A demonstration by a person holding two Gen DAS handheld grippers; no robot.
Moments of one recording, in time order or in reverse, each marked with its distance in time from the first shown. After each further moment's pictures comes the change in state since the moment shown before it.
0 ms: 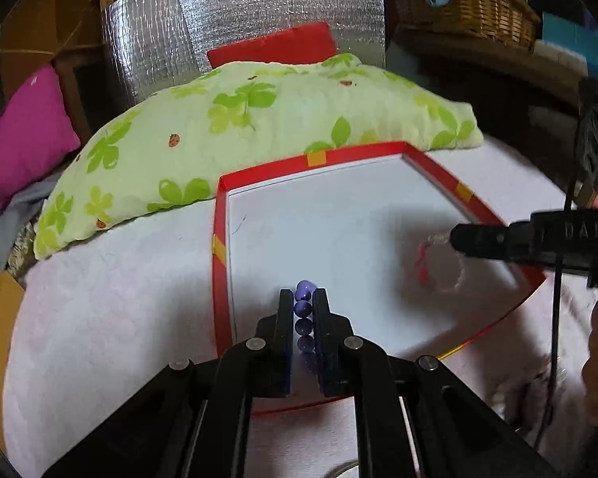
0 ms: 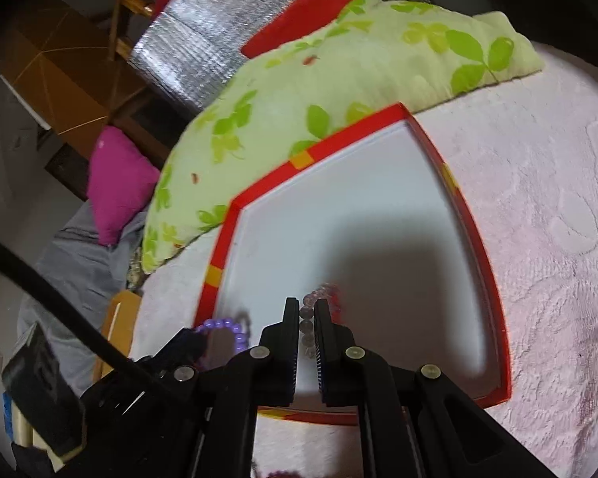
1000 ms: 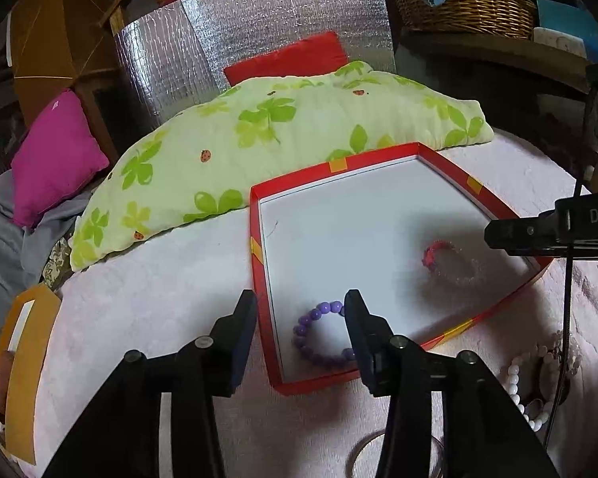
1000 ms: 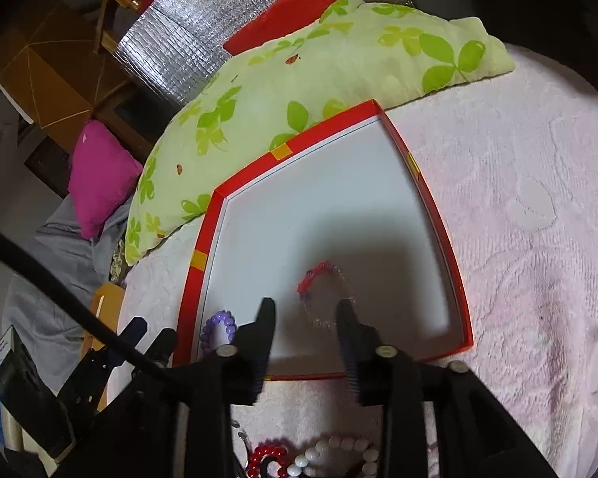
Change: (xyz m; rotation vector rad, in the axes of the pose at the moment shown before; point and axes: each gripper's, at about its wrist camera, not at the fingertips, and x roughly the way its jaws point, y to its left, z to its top) left arm -0.029 0.002 -0.007 0.049 -0.035 0.099; right arm -0.027 0.005 -0.013 0.000 0.017 -0.085
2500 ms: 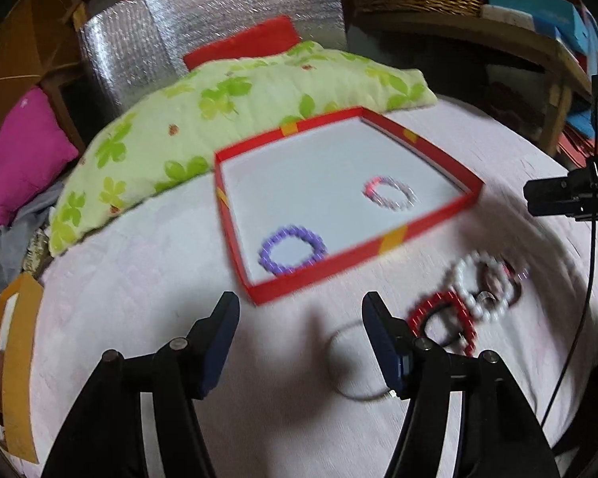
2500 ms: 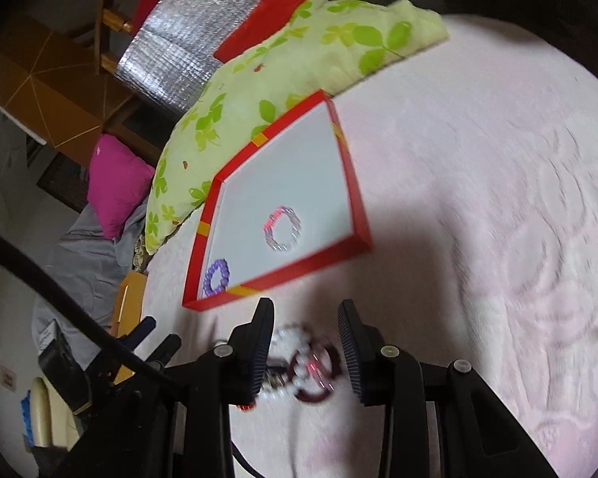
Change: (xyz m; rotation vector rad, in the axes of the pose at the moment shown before) left arm -0.043 -0.001 -0.047 0.088 0.082 -0.169; right arm -0.078 -0.067 -0.051 0.100 0.042 0.079
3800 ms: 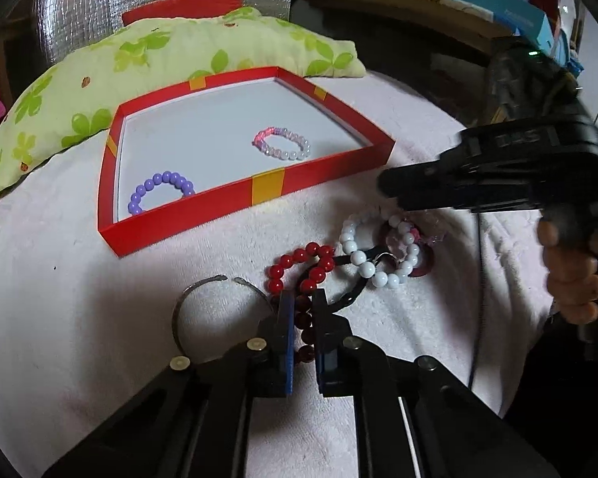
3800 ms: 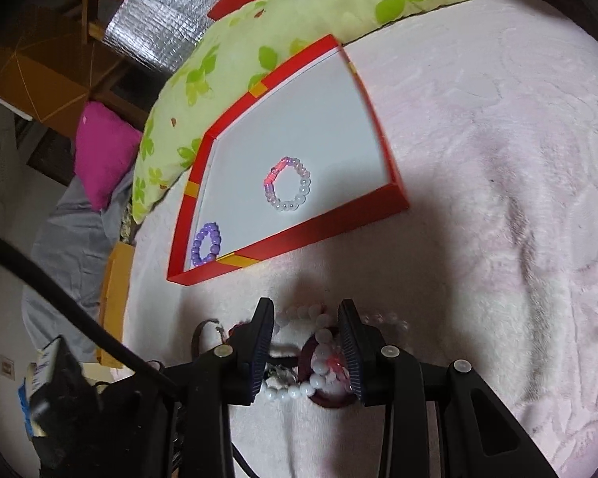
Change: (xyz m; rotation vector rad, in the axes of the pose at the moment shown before) left arm 0.020 -0.037 -0.023 -0.048 0.080 -0.303; right arm 0.057 0.019 -0.002 -0.031 0.124 -0.036
